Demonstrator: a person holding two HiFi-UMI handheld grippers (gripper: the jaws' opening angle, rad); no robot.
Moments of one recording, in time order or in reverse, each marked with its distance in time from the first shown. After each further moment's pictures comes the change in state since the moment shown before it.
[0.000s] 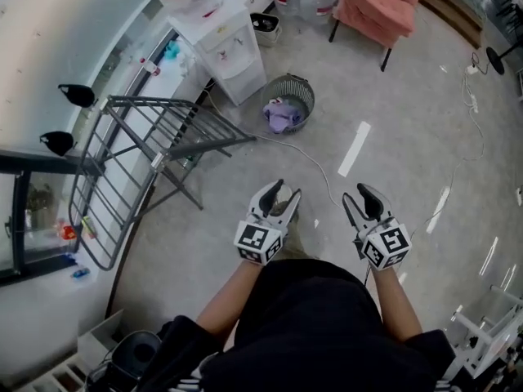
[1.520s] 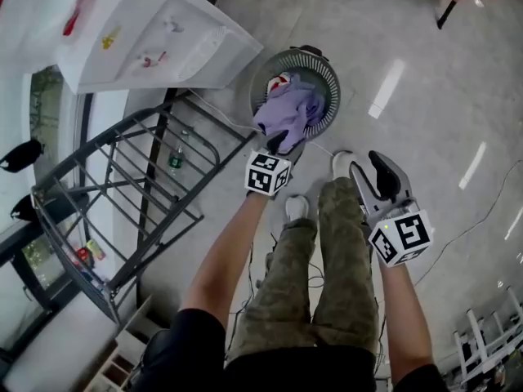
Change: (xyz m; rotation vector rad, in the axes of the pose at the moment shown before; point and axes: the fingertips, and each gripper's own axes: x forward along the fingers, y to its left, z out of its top) left arm 0.442 0.370 -0.299 -0.070 0.571 0.013; right arm 0.403 -0.288 -0.133 0.208 0.104 -0.021
